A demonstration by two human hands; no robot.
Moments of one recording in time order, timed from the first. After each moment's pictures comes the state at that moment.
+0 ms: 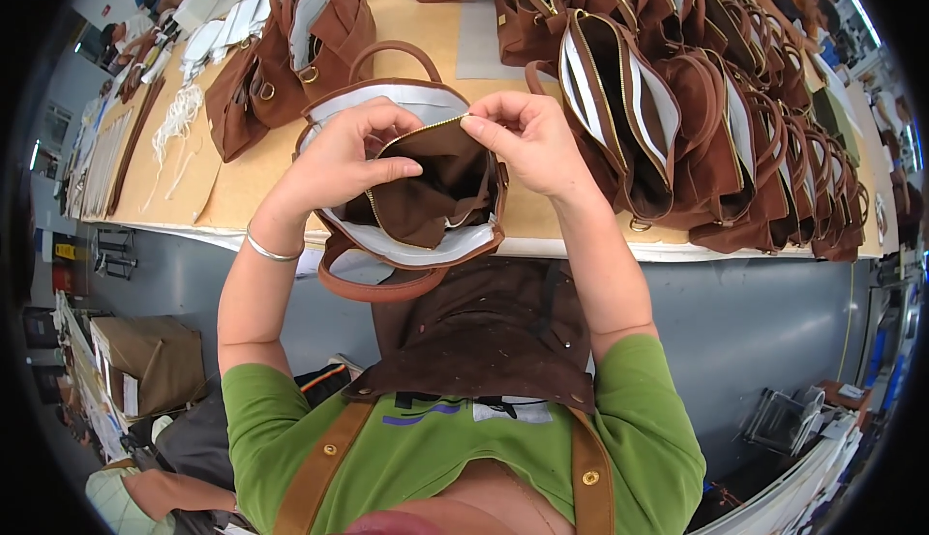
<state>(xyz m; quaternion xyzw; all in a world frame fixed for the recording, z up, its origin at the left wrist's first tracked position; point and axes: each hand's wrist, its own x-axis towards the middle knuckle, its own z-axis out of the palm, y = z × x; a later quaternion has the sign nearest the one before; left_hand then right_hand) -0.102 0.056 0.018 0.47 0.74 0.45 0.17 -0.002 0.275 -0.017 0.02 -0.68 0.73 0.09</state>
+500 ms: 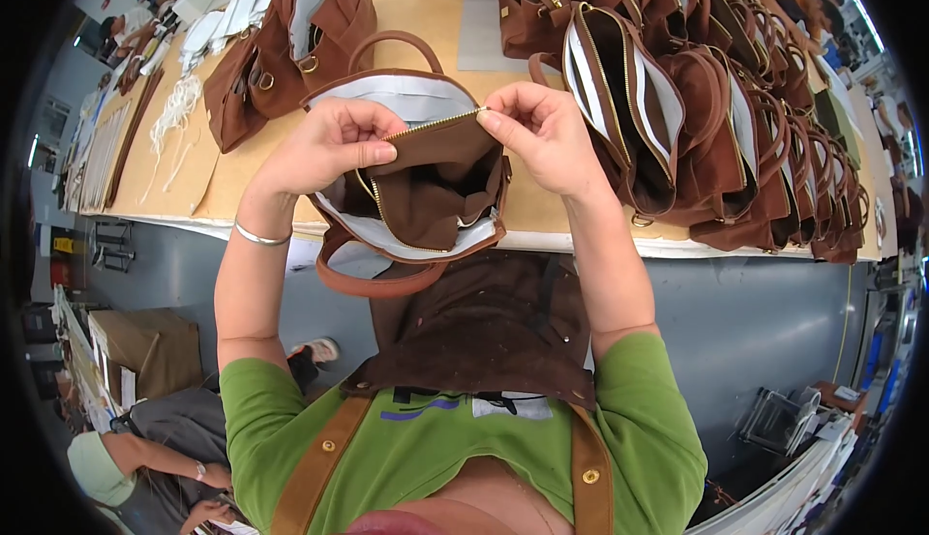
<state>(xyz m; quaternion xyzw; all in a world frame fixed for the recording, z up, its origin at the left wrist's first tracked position) -0.114 0.041 0.025 0.36 0.62 0.57 0.40 0.007 0.282 -0.016 0.04 -0.69 0.71 0.13</state>
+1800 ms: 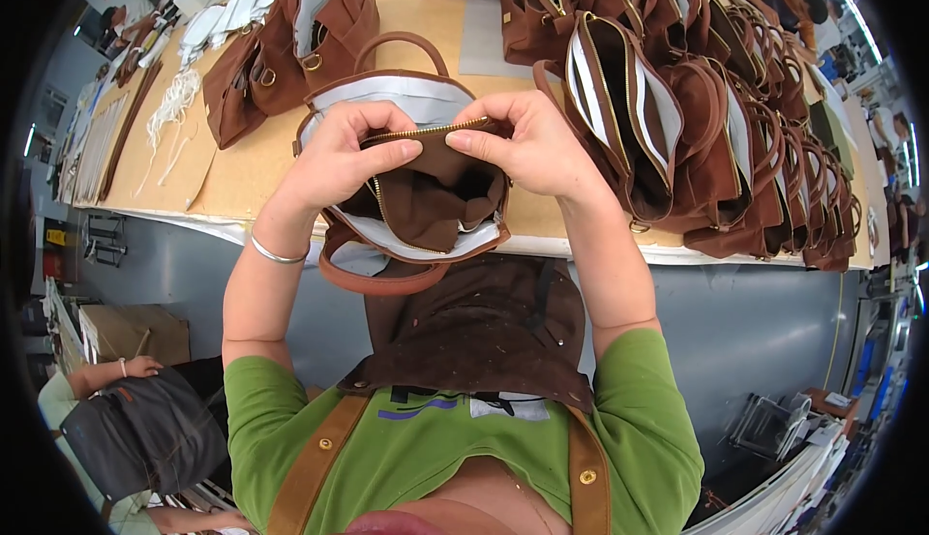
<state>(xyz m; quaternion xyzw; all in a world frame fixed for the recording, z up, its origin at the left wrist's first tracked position) -0.090 0.049 0.025 0.36 0.70 0.55 0.28 0.001 0.268 0.009 0.03 -0.74 0.67 0.00</state>
